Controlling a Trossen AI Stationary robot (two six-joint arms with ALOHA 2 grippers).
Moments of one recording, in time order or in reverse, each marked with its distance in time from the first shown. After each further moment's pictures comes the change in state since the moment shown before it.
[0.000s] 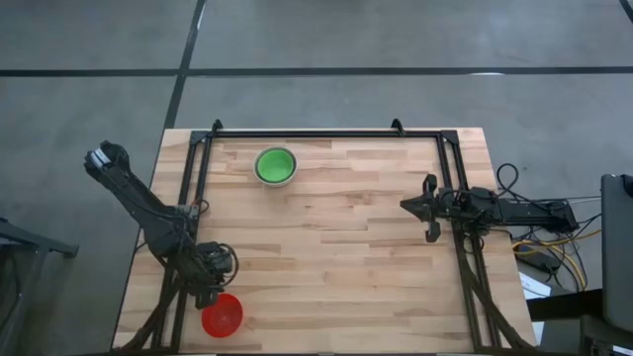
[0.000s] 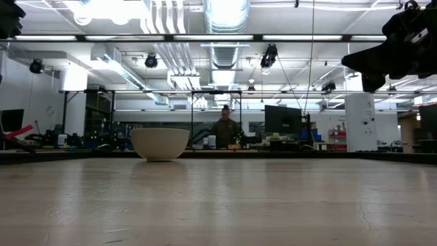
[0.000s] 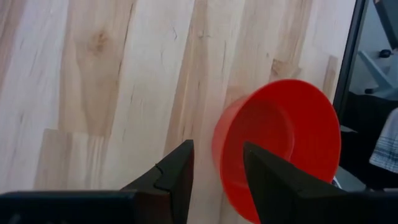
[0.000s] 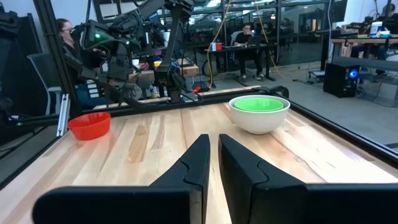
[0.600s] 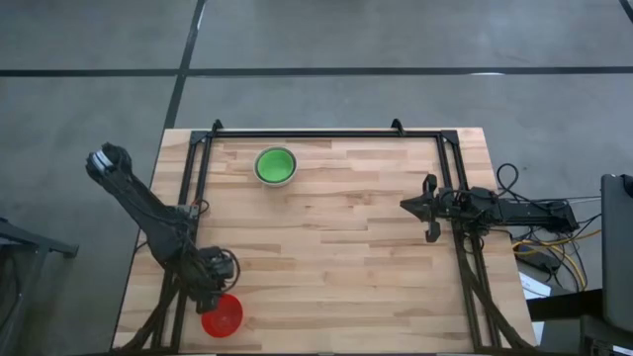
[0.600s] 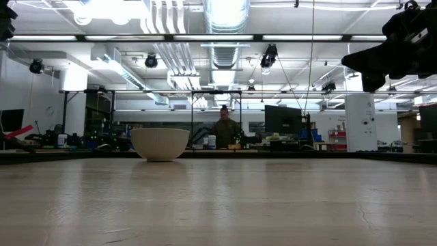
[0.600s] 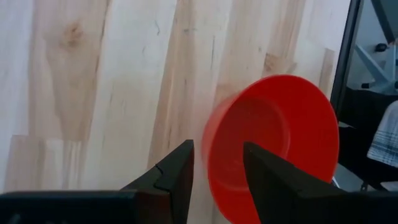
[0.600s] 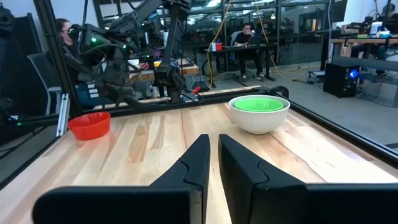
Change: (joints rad) left arm -0.022 0.054 -0.011 0.073 0.011 -0.002; right arm 0.000 0.000 0.000 0.000 0.000 -0.001
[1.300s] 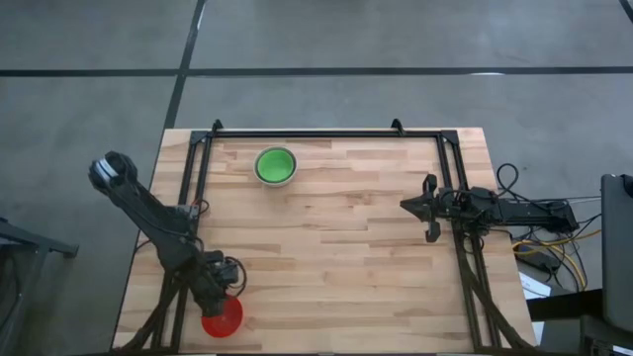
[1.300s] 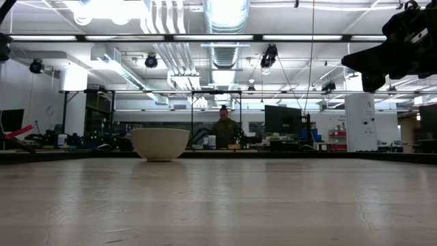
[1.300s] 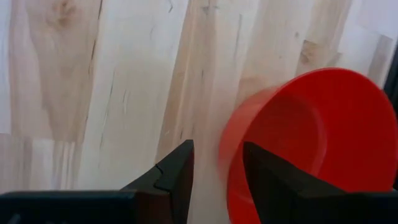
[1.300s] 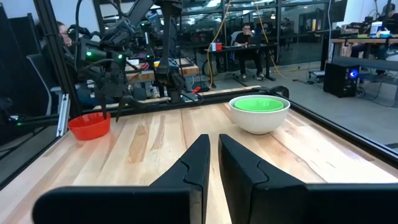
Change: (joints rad) left arm -0.005 0.149 0.000 0.050 0.010 -0.021; right arm 0.000 0.000 0.000 0.000 0.000 0.001
